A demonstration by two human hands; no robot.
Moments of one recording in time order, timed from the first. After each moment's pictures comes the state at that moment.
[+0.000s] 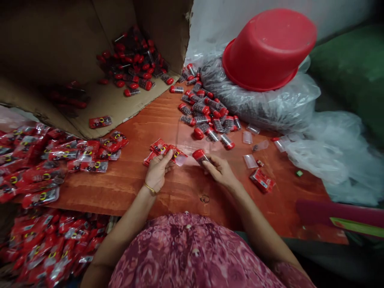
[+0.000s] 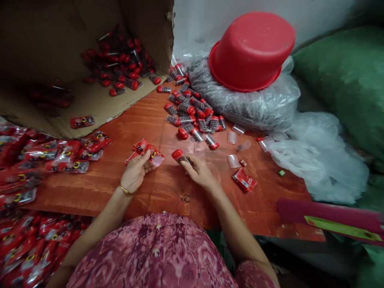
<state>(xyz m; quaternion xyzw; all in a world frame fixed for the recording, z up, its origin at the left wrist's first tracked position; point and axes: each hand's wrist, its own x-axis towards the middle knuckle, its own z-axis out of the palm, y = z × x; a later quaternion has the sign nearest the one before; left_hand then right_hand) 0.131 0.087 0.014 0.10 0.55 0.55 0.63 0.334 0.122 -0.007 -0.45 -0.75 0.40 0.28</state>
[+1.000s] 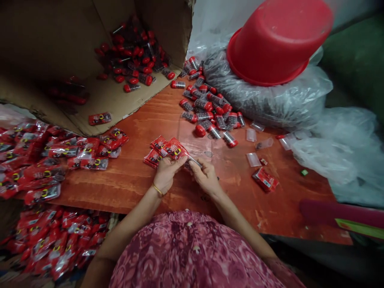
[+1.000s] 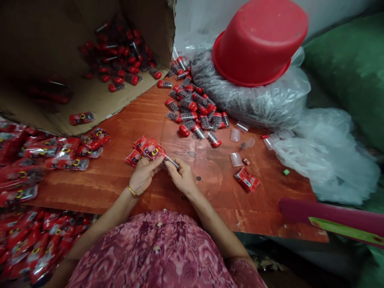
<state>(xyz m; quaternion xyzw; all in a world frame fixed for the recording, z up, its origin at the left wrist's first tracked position) 0.154 0.083 0.007 0.15 0.47 0.58 0.65 0.279 0.091 -0.008 -0.46 -0.55 0.58 0.39</state>
